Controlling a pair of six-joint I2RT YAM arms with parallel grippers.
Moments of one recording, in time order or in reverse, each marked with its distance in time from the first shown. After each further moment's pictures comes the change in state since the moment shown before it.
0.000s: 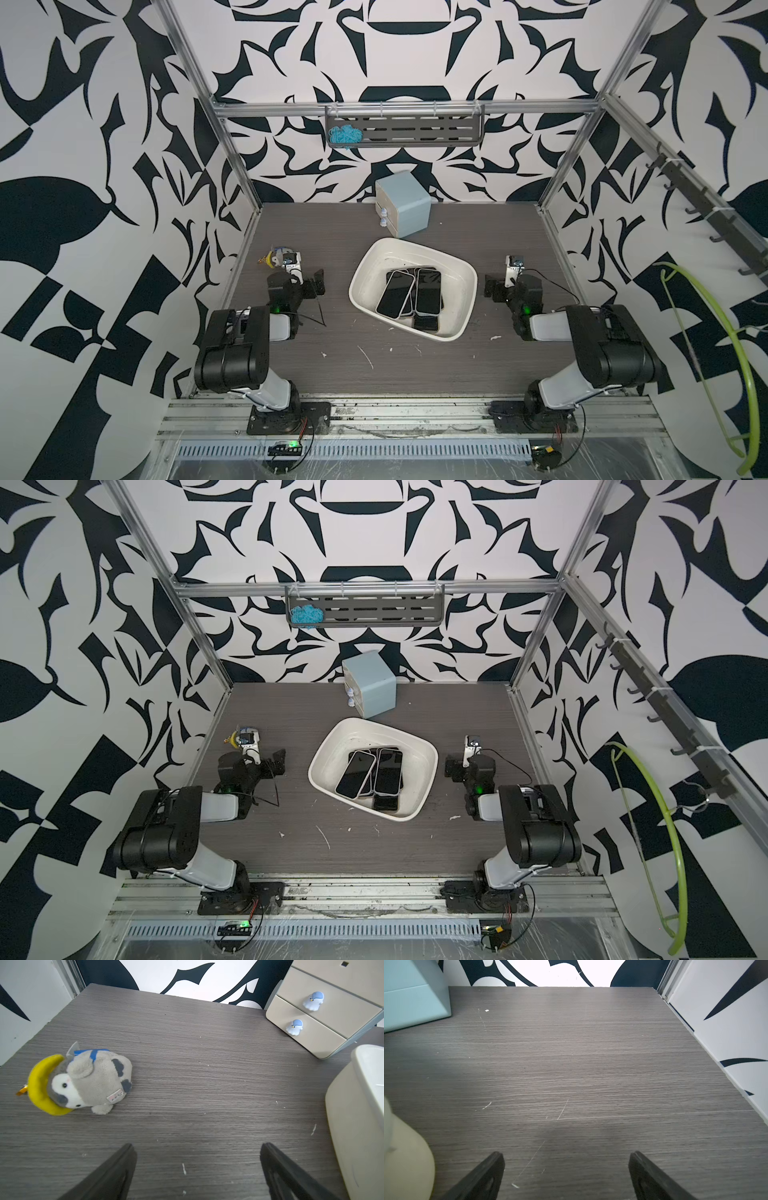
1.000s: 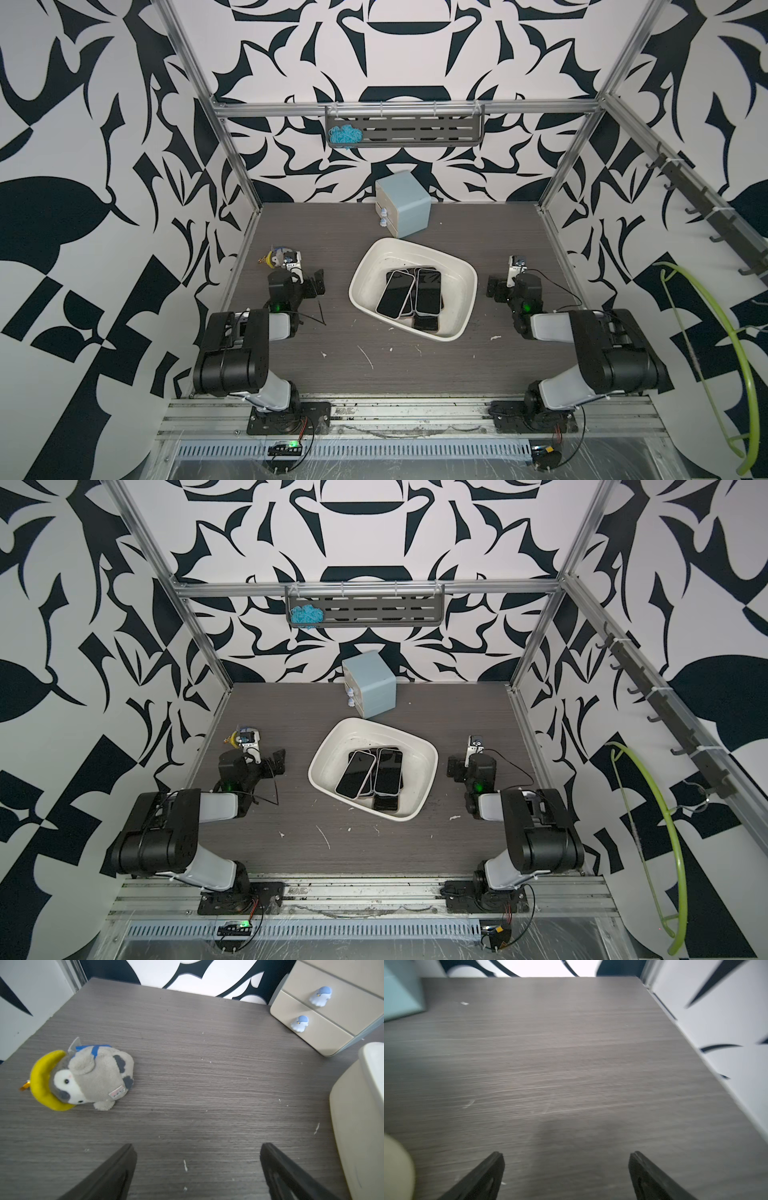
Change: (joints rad) left arm -0.011 -0.067 0.082 -0.214 -0.042 -0.003; right arm 0.000 -0.090 0.076 -0.249 0.138 0.062
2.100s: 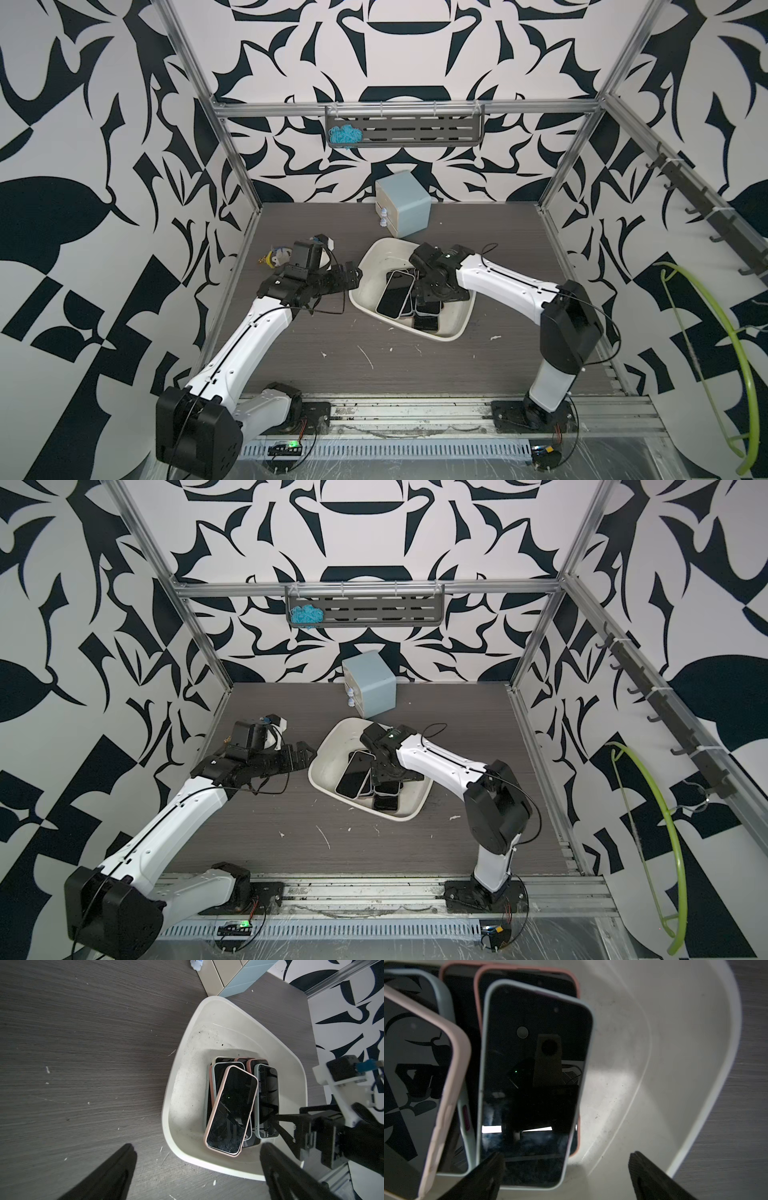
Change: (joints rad) left arm -0.376 -0.366 0.462 -1.157 0.096 -0.378; right arm 0.731 0.340 1.003 -1.532 0.063 0.599
